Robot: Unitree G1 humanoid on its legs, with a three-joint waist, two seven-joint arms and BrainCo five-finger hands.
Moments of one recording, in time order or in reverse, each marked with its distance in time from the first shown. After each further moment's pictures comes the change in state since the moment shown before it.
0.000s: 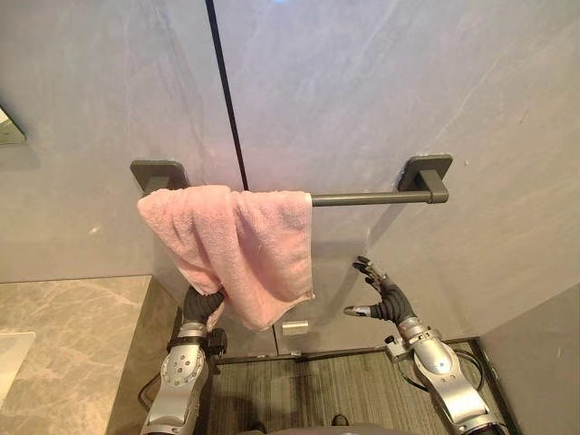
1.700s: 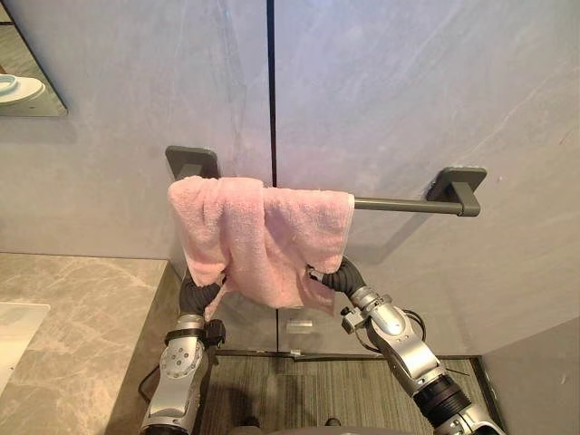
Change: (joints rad) left arm -0.036 -0.018 0.069 0.000 -0.005 -0.017 0.015; right arm -0.250 0.112 0.145 0.133 0.153 -0.004 0.060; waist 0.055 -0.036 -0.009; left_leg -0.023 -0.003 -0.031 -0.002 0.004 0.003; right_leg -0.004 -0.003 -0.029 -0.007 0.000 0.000
